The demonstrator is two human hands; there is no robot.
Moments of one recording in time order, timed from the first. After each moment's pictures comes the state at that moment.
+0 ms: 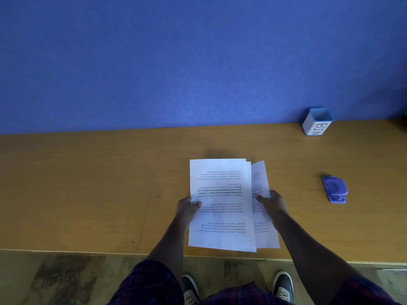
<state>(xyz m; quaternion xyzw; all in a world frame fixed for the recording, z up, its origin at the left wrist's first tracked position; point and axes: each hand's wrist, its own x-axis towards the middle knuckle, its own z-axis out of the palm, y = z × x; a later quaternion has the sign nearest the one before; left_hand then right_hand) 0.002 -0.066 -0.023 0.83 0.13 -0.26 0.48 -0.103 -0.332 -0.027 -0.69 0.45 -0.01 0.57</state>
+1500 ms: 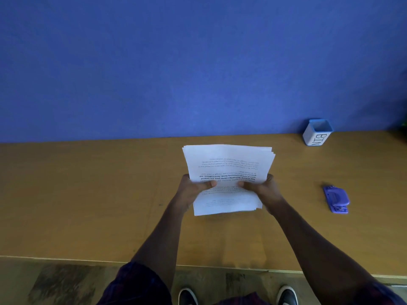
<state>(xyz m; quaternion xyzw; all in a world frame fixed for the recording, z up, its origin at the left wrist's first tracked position) 0.039 -0.091 0.079 0.71 -0.05 -0.25 0.65 -0.062 -0.321 0.055 -0.61 0.16 -0.07 0.77</state>
